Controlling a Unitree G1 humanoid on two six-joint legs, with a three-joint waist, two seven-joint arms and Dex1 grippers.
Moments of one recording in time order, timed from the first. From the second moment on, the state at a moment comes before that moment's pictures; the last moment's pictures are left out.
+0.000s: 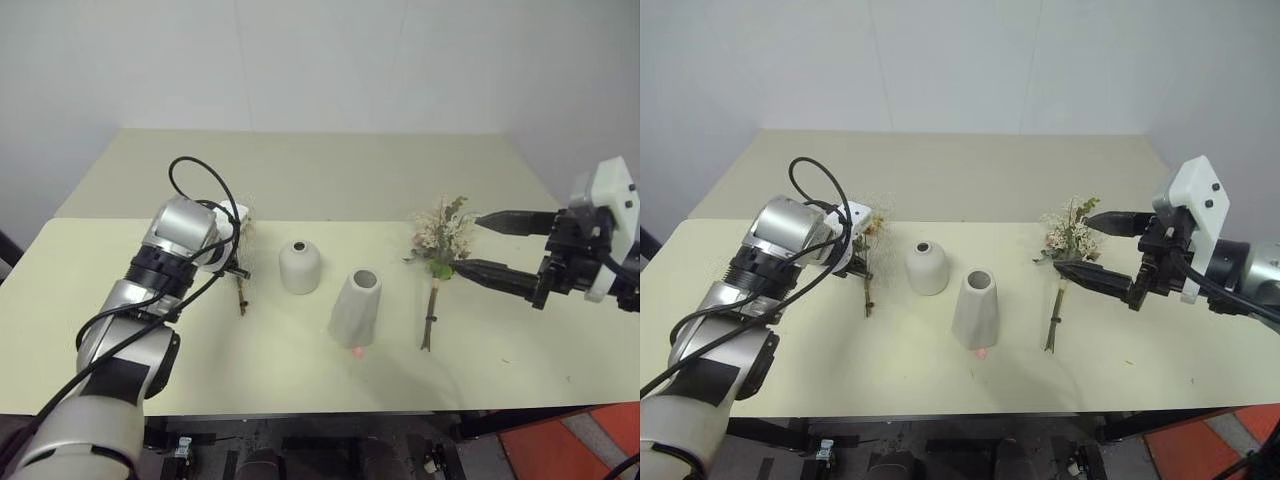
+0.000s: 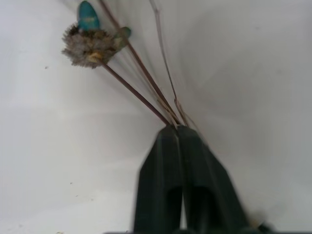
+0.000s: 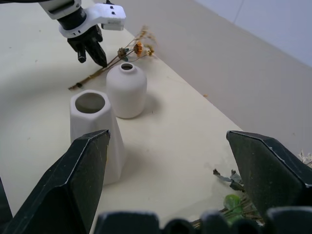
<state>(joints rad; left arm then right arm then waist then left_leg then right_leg) -1.10 0.55 -0.29 0.47 -0.15 1.42 -0.47 -0.29 -1.10 -0.46 -0.53 0.89 0.89 0.83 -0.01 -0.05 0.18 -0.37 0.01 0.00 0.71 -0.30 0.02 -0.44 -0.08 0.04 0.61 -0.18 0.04</state>
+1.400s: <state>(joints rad) -1.21 0.60 -0.31 0.66 -0.08 1.18 -0.62 -0.19 -1.11 -0.55 -0.52 0.93 0.92 0.78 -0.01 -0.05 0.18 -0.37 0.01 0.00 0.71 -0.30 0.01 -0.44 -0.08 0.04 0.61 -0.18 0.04</state>
